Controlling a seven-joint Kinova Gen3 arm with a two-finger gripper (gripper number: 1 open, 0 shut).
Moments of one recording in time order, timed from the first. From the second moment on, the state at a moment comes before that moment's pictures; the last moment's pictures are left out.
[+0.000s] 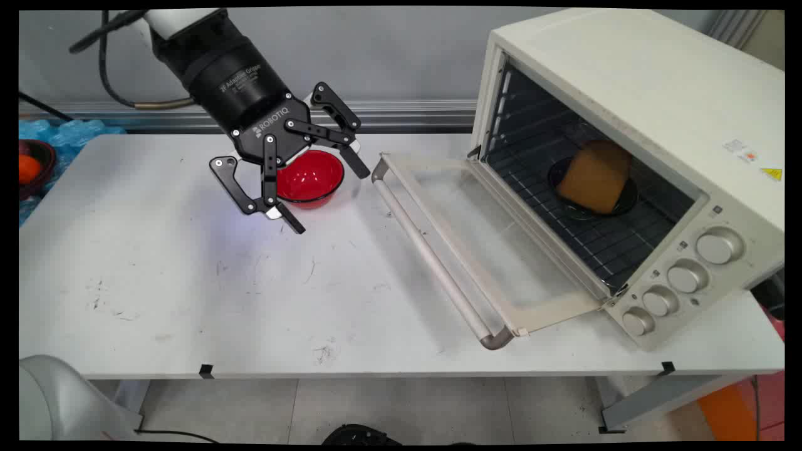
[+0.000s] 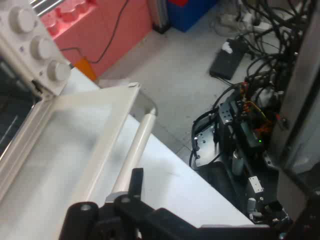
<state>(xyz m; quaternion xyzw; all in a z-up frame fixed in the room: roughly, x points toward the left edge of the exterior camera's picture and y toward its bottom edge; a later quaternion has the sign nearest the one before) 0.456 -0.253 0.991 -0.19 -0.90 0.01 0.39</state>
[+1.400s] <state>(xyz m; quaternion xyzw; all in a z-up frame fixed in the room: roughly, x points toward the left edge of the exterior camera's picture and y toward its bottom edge) 0.455 -0.249 0.930 0.23 -0.91 0.02 0.35</state>
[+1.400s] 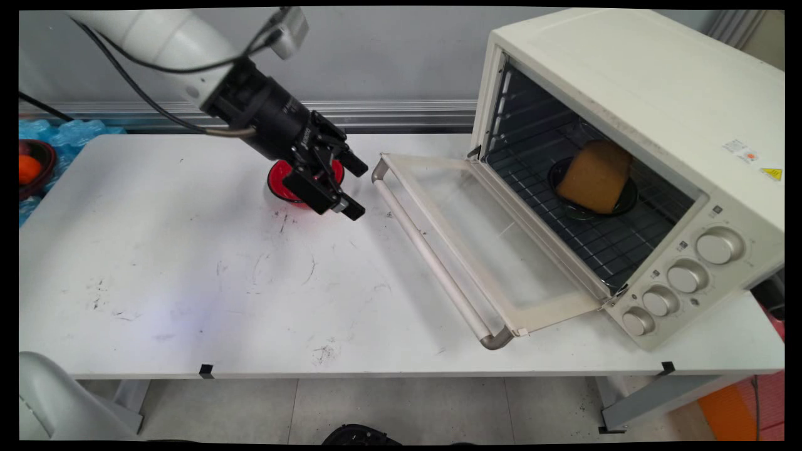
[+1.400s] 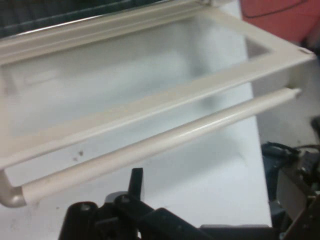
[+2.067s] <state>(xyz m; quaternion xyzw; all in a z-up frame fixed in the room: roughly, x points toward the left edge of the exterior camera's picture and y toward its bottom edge) 0.432 -0.257 0.879 0.30 -0.90 0.06 0.32</state>
